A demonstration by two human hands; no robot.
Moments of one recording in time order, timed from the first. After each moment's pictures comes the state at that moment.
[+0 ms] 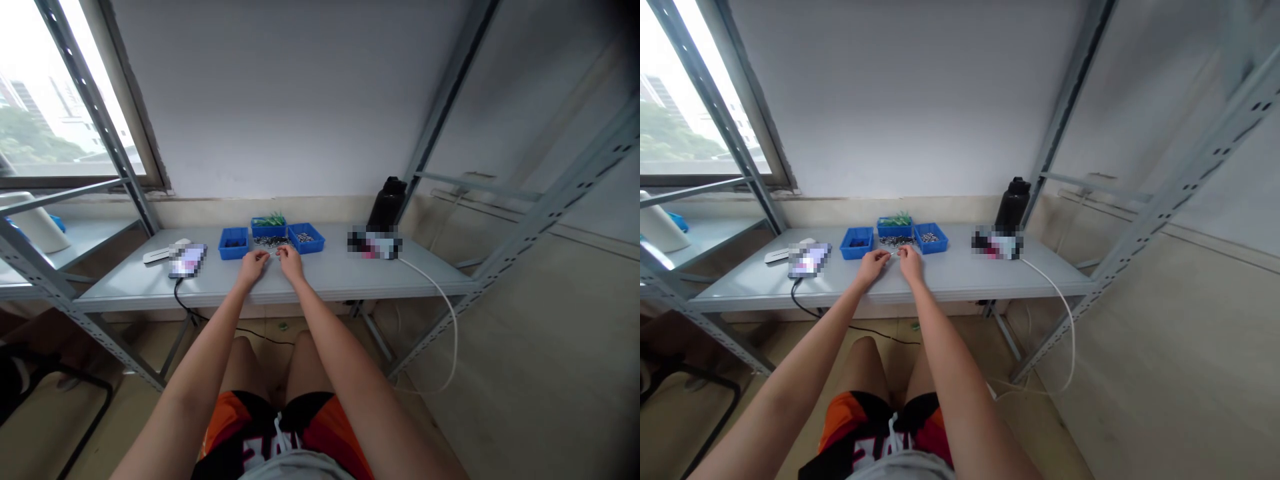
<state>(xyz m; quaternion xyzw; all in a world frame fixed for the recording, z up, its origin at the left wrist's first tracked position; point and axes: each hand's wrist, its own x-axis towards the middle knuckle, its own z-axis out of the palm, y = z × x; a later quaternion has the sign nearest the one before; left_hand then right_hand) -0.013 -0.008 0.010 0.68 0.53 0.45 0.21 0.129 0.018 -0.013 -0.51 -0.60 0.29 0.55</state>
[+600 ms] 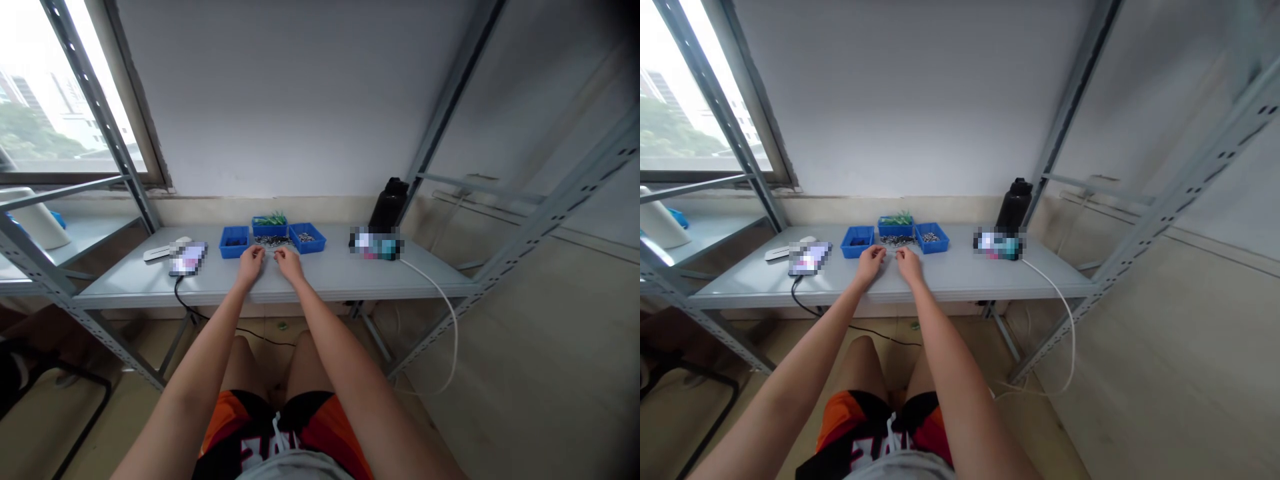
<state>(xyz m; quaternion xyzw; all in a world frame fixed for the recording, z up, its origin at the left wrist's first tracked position) -0.016 -0.005 0.010 0.64 0.53 0.51 0.21 0.126 0.006 -0.007 -0.52 -0.66 0.26 0.47</state>
